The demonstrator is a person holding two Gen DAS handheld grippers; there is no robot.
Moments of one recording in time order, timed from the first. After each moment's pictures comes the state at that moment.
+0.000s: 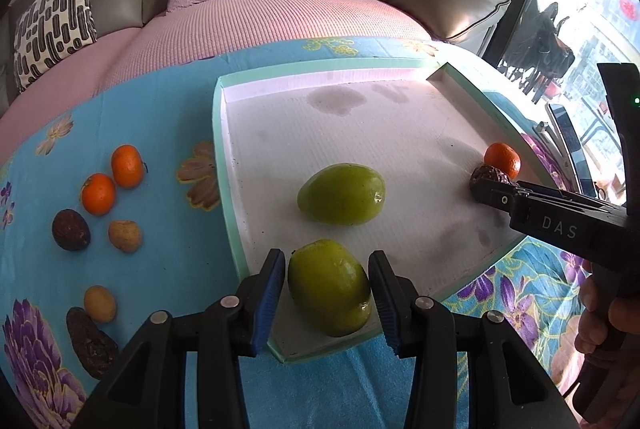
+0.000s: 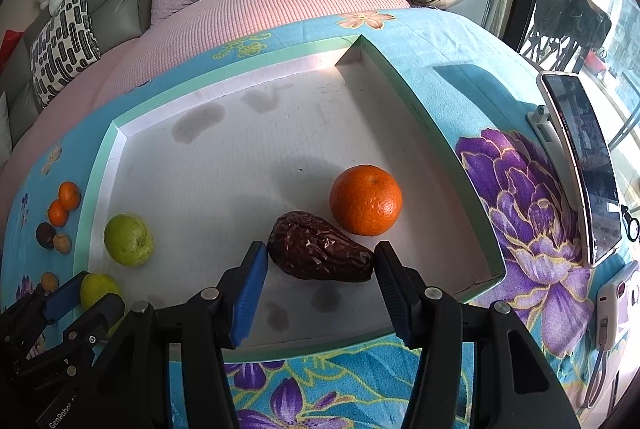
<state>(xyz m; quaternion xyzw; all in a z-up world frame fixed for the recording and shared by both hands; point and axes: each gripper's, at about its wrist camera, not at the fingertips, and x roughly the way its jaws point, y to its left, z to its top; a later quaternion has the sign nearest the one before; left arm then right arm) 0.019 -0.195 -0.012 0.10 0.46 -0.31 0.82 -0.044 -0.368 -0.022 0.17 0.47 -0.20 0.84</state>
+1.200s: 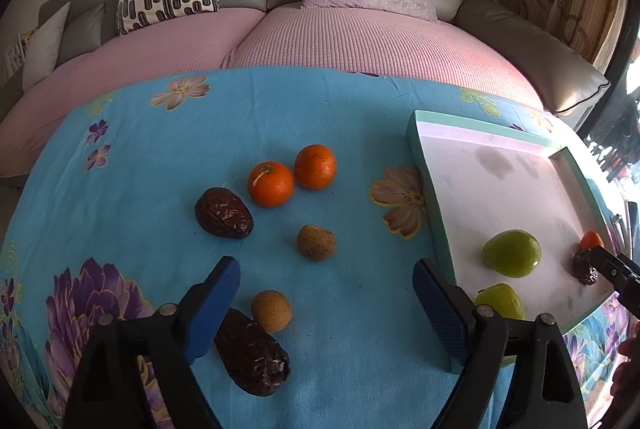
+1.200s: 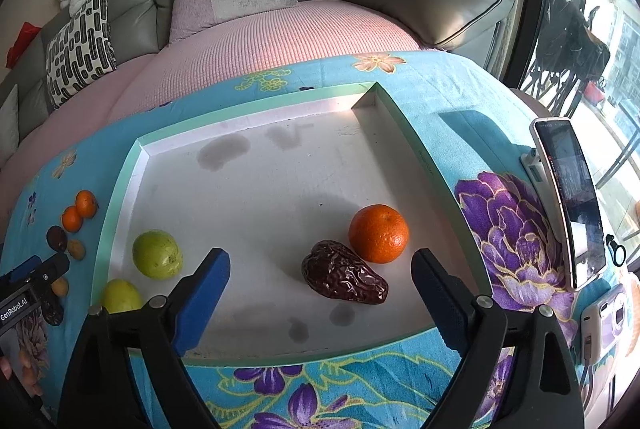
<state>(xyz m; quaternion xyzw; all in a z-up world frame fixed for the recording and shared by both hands) 0.073 -0.095 -0.008 0.03 0.46 -0.14 0.88 -0.046 -0.351 0.002 0.13 0.43 -0.20 0.87</state>
